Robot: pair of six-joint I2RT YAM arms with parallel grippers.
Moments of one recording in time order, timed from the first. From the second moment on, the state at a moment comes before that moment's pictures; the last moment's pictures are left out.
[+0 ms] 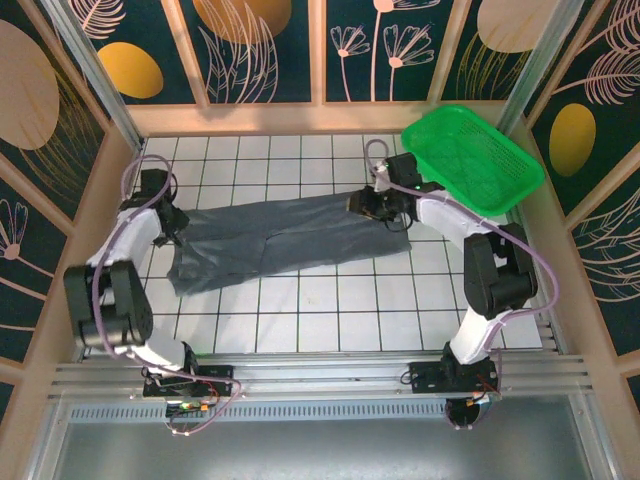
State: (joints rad) left arm 0.11 1.49 1.06 -0.63 -0.19 -0.72; right arm 0.33 1.75 1.23 -0.40 -0.46 0.50
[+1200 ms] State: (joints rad) left arm -0.27 2.59 2.18 -0.39 0.19 -0.99; right arm 0.63 1.66 0.91 -0.63 -0.22 0.60
